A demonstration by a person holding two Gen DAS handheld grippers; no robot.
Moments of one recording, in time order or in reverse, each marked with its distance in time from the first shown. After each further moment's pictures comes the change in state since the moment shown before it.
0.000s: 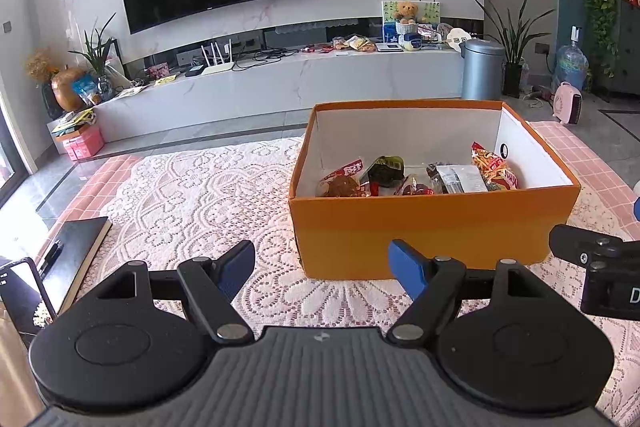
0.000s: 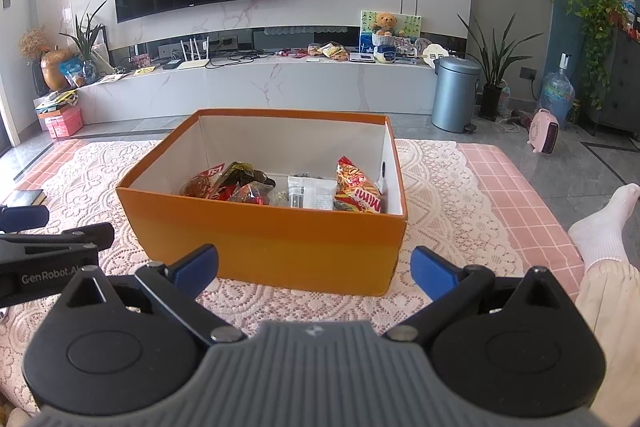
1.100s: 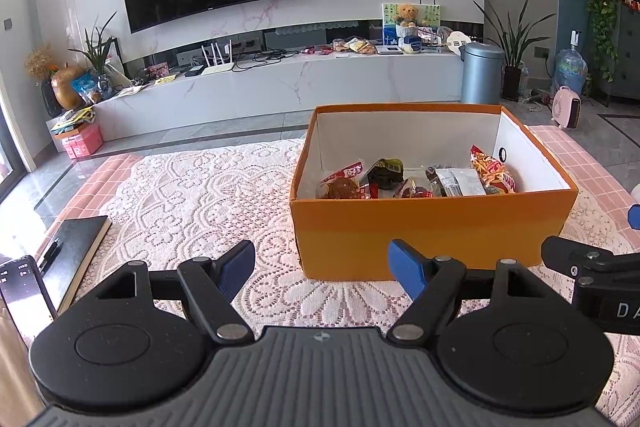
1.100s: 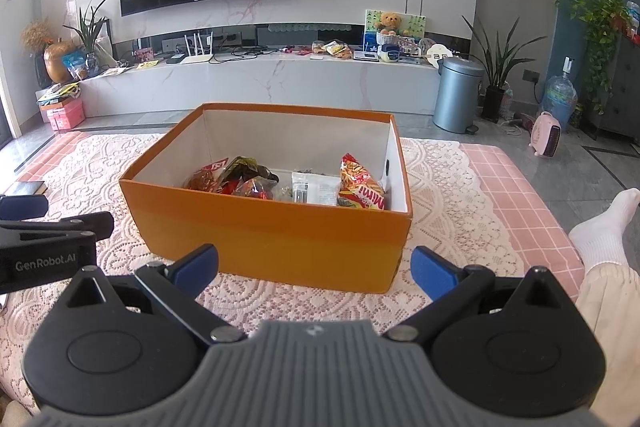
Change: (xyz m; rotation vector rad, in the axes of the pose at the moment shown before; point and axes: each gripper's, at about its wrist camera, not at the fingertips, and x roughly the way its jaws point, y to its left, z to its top) left arm -0.002 -0.002 0.001 -0.003 -0.002 -0.003; right arm 0.000 0.003 -0.003 -0.020 0.005 0.002
